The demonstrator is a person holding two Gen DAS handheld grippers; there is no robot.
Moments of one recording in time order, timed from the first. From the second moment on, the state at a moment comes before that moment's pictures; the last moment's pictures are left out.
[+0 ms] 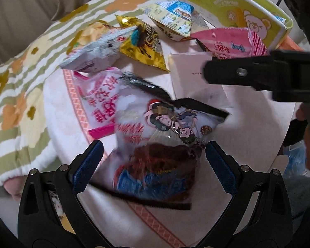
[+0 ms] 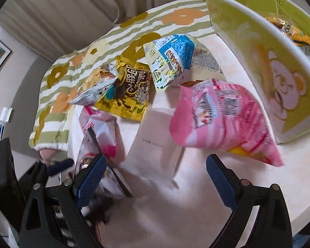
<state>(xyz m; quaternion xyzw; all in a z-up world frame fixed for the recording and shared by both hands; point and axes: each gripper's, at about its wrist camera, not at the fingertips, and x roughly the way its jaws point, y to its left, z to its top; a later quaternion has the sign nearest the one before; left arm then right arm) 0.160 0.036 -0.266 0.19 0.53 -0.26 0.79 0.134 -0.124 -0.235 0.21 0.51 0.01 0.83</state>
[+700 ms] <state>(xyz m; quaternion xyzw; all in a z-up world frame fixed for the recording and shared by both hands) 0.165 0.057 -0.274 0.12 0.55 -0.26 0.78 0.153 -0.110 -0.254 0.20 0.52 0.01 0.83</state>
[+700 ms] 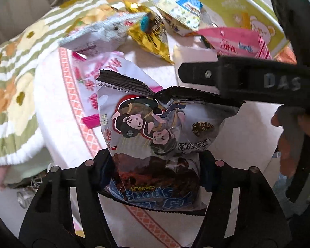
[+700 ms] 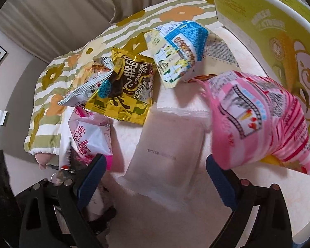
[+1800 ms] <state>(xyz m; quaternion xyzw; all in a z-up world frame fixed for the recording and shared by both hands) 0.148 0.105 -0.255 0.01 0.56 -0.19 0.80 0.155 -0.086 -0.264 0.08 0.51 0.03 0.85</state>
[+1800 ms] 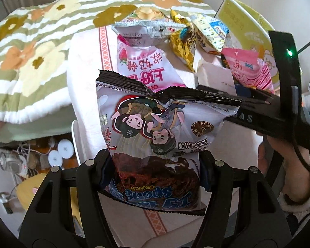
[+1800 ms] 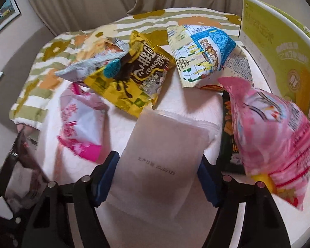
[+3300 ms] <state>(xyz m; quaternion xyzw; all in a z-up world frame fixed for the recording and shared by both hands) 0.224 -0.234 -0.114 -0.01 0.48 -0.19 0.86 0.119 -0.428 -0.093 0.13 0.41 0.10 0.90</state>
